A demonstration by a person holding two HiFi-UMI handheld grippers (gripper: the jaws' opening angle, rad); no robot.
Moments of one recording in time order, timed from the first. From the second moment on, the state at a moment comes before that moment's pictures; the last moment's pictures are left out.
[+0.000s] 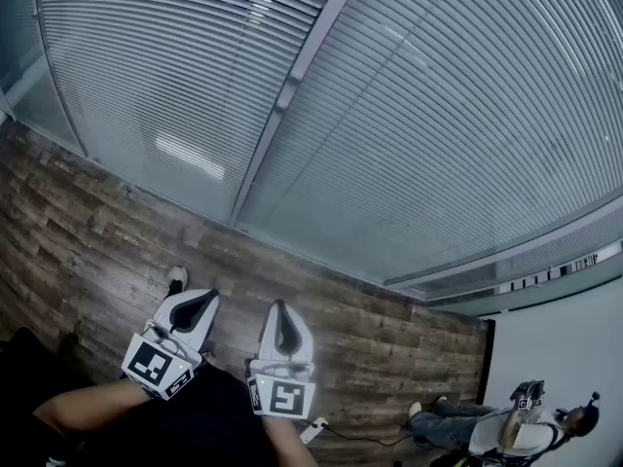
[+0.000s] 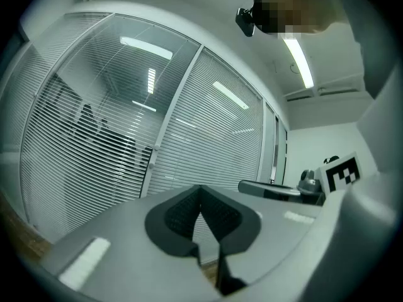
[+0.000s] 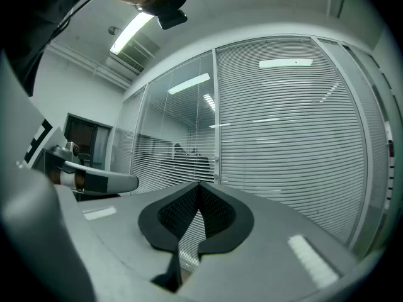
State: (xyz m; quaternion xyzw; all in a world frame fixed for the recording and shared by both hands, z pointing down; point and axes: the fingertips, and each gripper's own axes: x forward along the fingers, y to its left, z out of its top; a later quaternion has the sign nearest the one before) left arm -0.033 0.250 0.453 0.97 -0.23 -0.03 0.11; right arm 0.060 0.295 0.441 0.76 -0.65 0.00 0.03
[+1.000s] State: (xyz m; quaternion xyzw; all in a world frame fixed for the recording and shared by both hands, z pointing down) left arm -0.039 0.255 0.458 0.96 -0.26 -0.01 0.12; right arm 0.044 0.306 0.468 0.73 -0.68 0.05 0.03
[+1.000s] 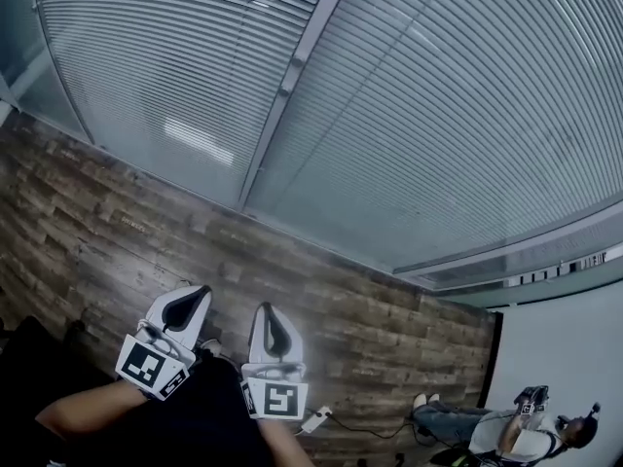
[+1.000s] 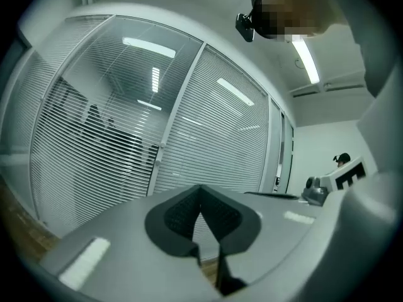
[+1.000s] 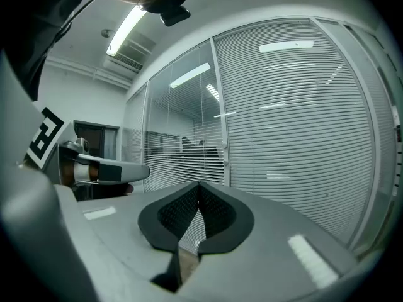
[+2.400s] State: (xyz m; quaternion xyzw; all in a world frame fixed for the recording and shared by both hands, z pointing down) left arm -0.075 0.035 0.419 0.97 -0.22 -0.06 0.12; right arm 0.010 0.079 0.407 0.79 -0.62 -0.01 0.06
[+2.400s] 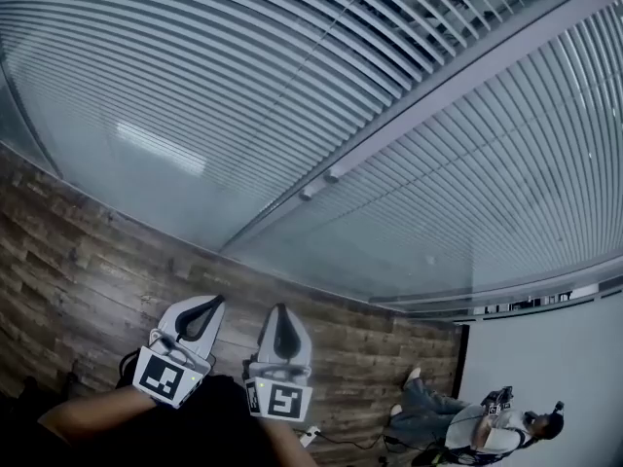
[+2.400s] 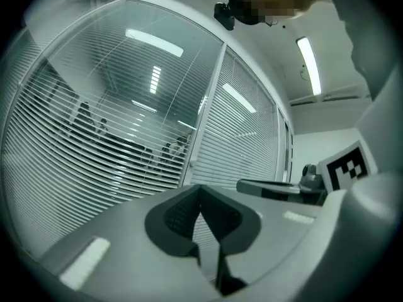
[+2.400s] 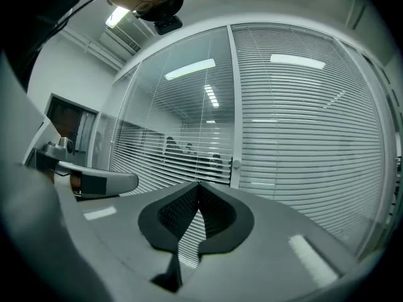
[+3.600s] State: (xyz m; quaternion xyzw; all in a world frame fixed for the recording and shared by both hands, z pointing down) left arm 0.046 -0.104 0.422 0.95 -0.28 -0.04 0.11; right arm 0.203 -0.116 0.382 0.78 -0.63 0.00 0.07
